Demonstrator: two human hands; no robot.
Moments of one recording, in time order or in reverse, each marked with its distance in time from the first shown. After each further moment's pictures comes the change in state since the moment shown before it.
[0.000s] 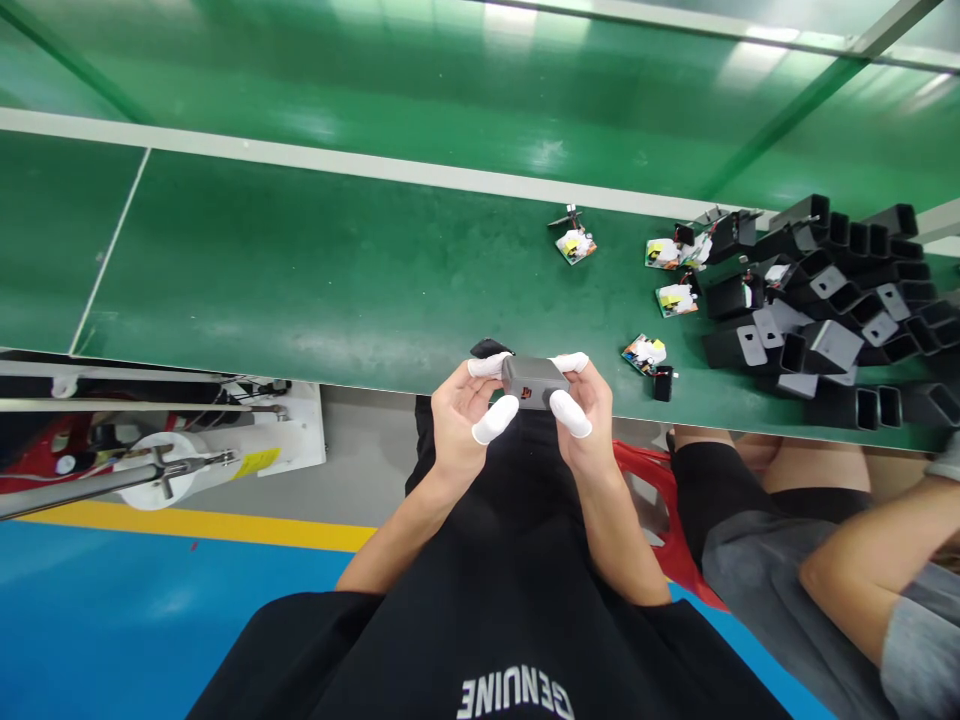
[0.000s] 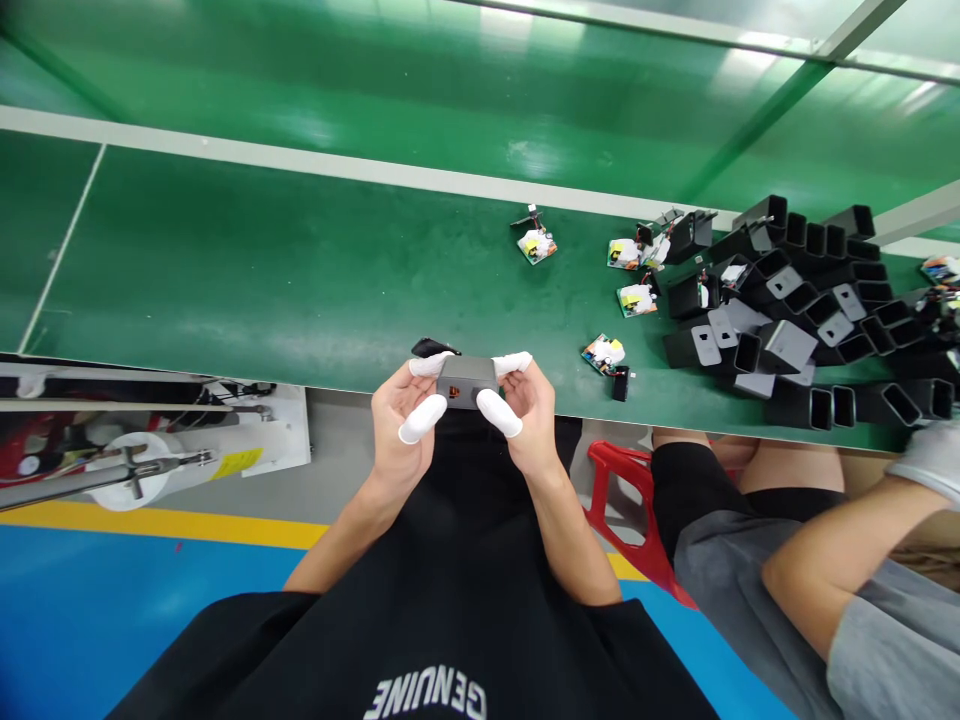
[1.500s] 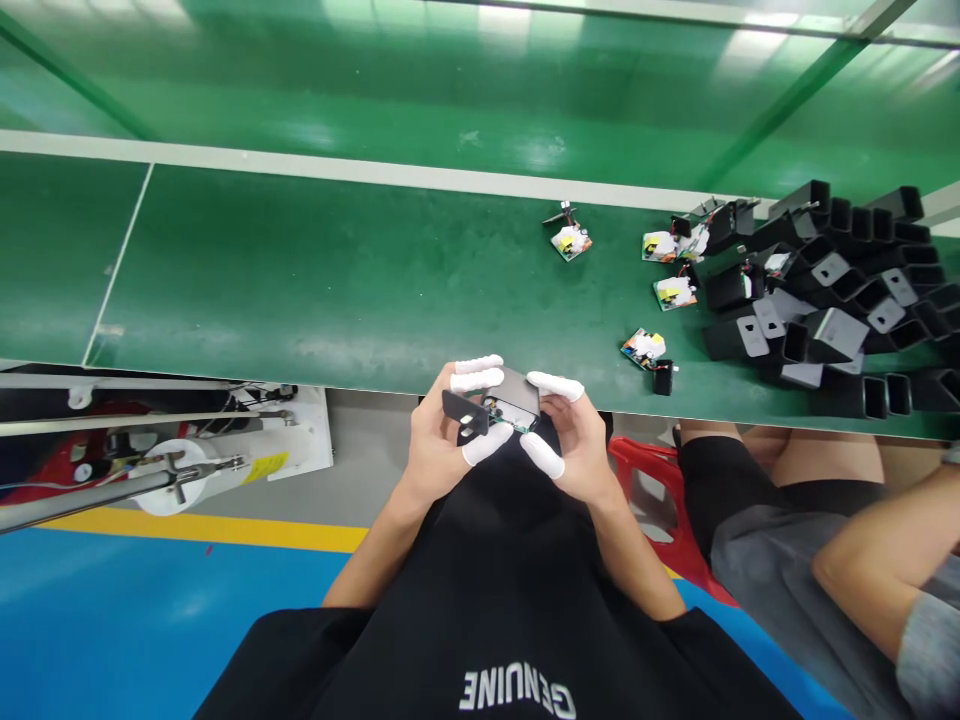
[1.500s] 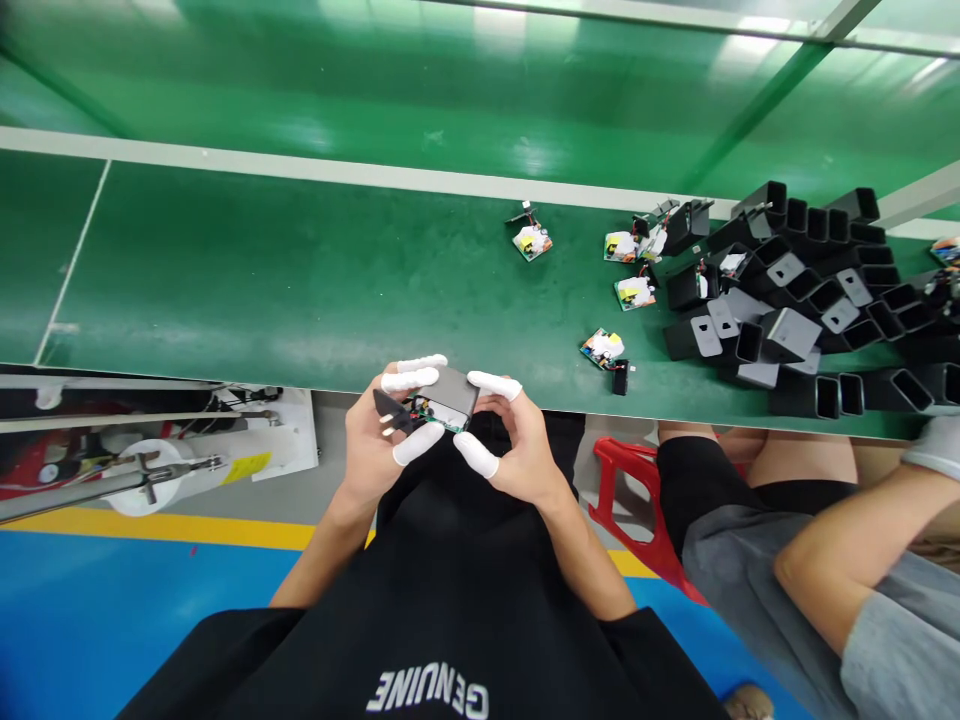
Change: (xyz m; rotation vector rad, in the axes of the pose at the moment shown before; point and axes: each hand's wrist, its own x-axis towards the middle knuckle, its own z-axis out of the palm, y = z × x) left_hand -0.009 0.028 -0.034 0.305 -0.284 0.104; right_hand -0.037 0.000 -0.011 -0.202 -0.220 -0.084
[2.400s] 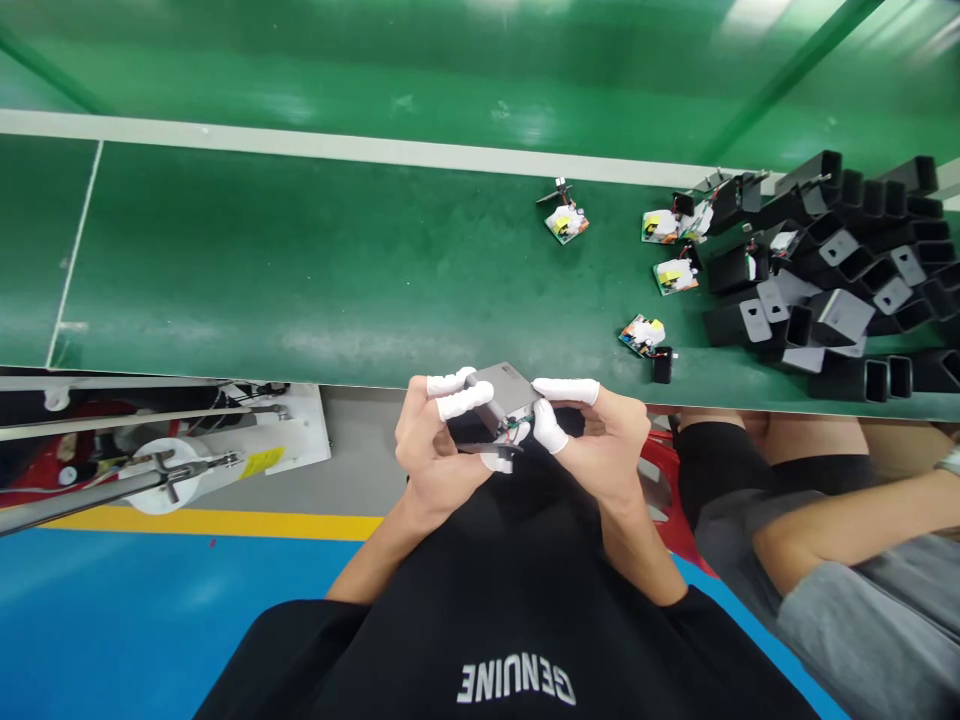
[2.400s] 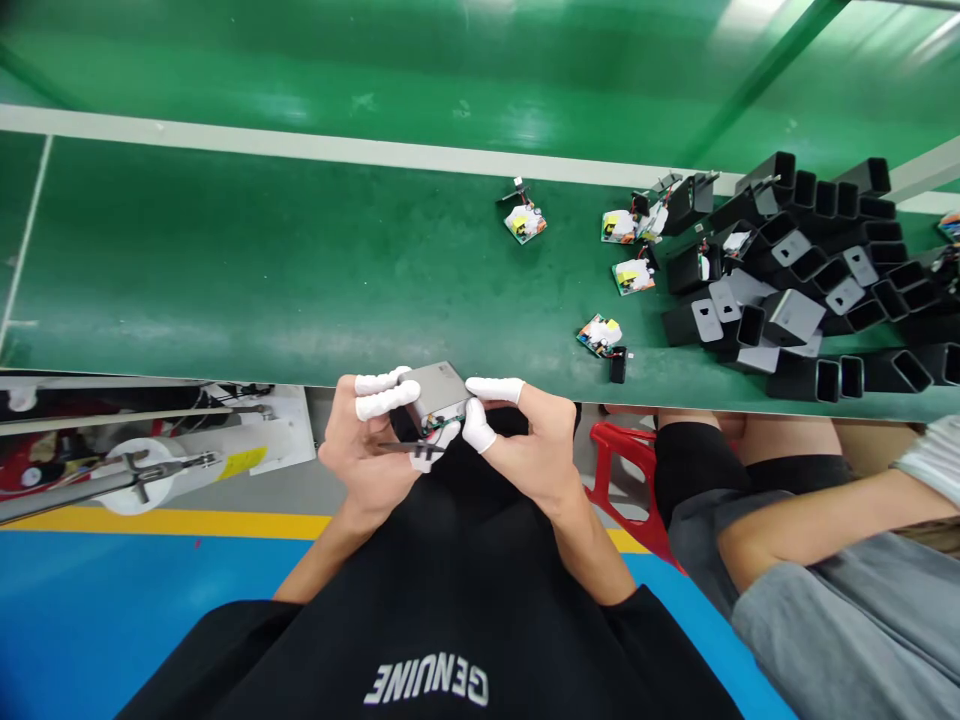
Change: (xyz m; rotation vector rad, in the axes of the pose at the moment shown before) left_hand -0.014 -0.011 0.014 0.384 0.278 0.312; right_hand 0.010 -0.036 -0.007 -0.337 0.205 -0.125
